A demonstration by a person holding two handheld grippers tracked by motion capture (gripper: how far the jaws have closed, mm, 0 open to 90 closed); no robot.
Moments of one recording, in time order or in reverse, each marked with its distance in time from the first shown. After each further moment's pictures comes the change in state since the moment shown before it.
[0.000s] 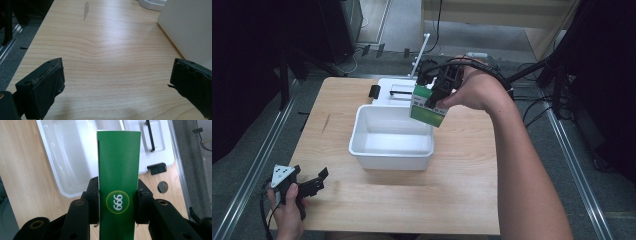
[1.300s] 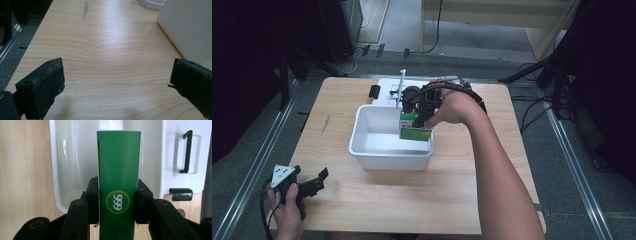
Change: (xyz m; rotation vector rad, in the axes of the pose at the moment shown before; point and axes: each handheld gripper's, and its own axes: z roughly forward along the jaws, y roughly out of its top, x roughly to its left) left arm 0.000 0.000 0.000 0.006 -0.002 0.001; right arm 0.017 0.010 0.078 0.028 0.097 -0.249
